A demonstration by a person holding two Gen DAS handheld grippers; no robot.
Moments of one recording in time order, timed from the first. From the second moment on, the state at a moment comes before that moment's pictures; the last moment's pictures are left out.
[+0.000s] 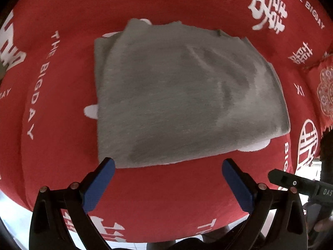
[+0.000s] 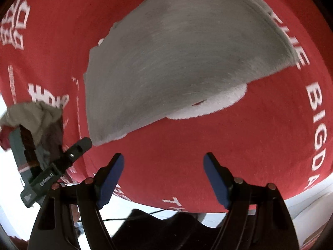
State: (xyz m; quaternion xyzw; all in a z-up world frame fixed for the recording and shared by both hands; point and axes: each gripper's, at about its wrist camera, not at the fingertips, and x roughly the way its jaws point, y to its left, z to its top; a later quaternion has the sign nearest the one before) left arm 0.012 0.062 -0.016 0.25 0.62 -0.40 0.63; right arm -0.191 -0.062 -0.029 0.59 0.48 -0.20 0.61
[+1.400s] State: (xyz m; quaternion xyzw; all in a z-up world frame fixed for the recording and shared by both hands) left arm 0.066 0.157 -0.055 0.12 0.69 -0.31 0.64; right arm -0.097 -0.042 -0.097 0.70 0.41 -0.05 0.58
